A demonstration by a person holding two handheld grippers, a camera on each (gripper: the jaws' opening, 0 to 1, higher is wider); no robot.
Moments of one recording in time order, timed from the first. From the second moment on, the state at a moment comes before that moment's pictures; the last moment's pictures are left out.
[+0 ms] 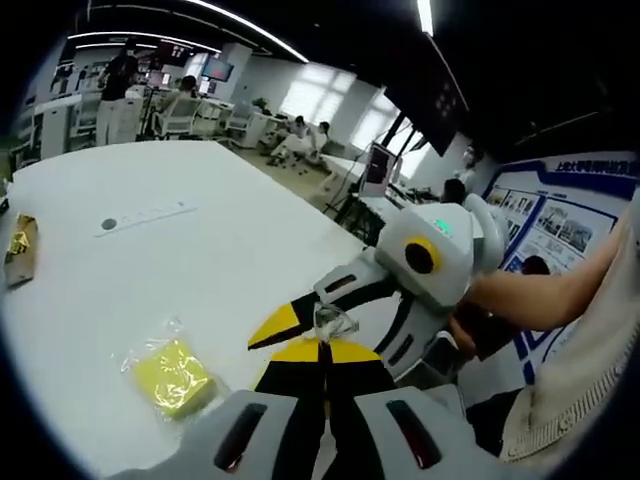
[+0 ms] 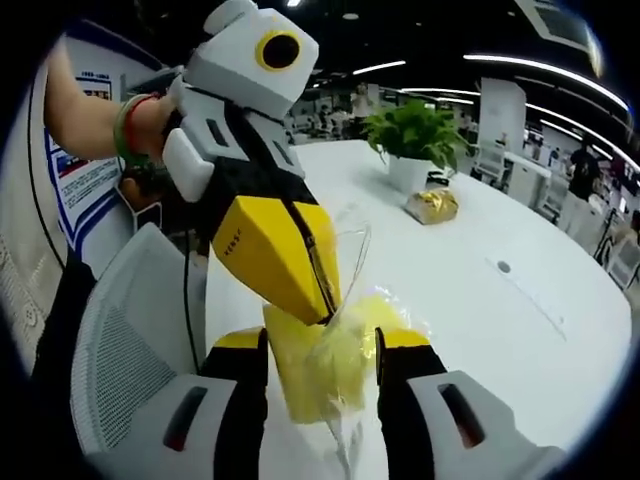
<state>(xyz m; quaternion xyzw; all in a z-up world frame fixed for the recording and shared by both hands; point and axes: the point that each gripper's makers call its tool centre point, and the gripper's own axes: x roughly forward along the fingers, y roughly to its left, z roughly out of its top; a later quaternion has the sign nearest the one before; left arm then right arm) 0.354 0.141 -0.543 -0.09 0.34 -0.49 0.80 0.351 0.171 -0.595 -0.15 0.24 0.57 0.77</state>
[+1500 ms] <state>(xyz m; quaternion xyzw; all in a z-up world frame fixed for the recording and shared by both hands) 0.417 0.052 -0.619 -0.25 0.38 -0.42 0.79 0.287 -0.005 -0.585 0.01 0.27 0.36 0.89</state>
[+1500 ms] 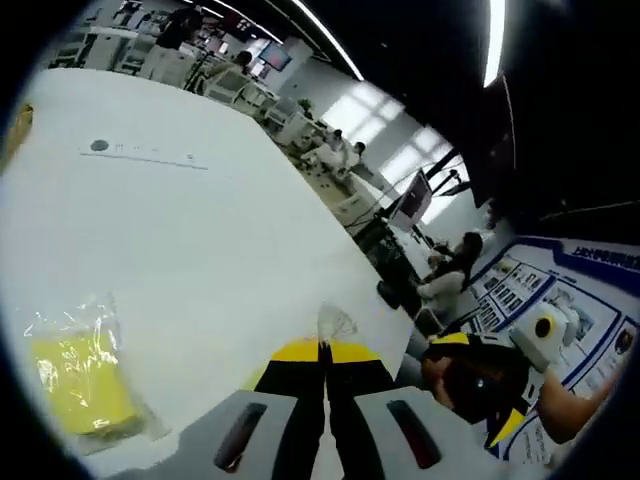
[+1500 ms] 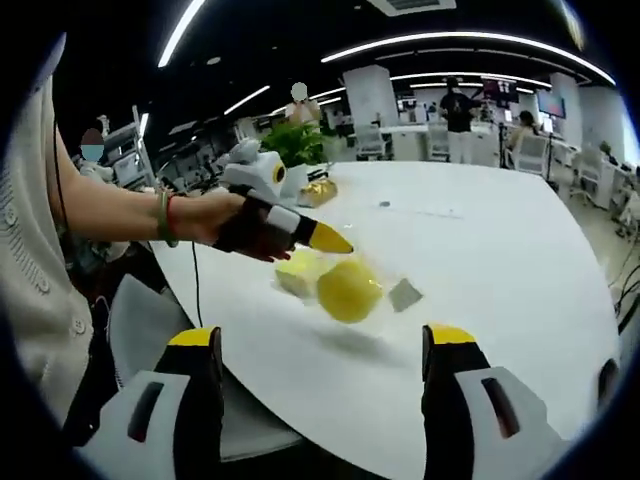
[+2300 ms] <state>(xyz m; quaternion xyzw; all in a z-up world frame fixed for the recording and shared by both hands) 0.483 0.084 -0.691 -0.33 0.41 -0.28 0.80 0.297 -0.016 -0.599 0.03 0.30 0.33 0.90</state>
